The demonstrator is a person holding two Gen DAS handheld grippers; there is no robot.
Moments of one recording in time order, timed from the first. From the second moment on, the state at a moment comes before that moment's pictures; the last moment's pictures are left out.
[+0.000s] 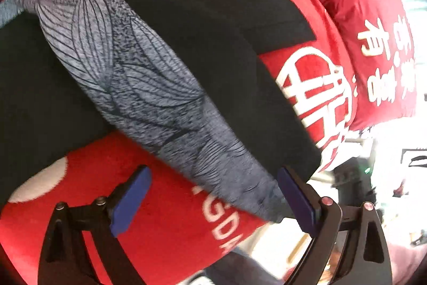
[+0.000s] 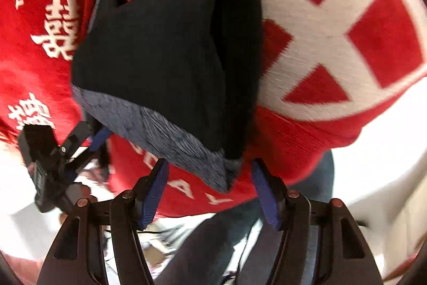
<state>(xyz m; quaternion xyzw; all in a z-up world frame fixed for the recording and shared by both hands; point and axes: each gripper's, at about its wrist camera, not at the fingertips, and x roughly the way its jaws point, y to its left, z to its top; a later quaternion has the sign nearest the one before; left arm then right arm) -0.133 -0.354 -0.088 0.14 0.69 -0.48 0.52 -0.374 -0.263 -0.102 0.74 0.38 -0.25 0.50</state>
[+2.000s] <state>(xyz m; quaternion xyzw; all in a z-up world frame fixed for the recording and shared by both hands) 0.020 -0.399 -0.078 0.22 0.58 -0.24 0.75 -0.255 -0.489 0.014 0.48 0.42 -0.38 0.67</state>
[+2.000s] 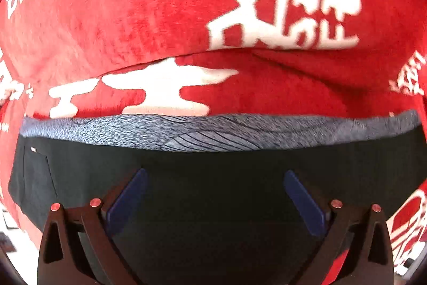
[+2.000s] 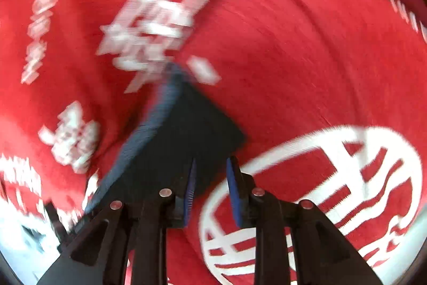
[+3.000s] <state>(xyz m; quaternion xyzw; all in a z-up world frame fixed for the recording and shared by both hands) 0.062 -0.284 -0.073 0.27 0.57 -0.11 0.77 -0.218 -0.482 -0.027 0.50 0.48 -0.25 0.68</state>
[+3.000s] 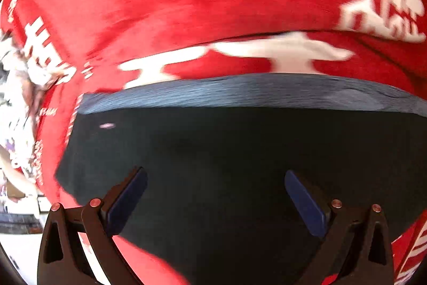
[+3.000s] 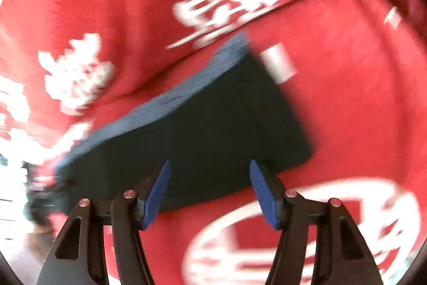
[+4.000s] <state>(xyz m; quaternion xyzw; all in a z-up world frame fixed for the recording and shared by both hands) 0.180 -0.080 -0.109 0.22 0.57 -0.17 0.78 0.007 -0.225 -0.113 0.63 0.47 -0.05 0.62</state>
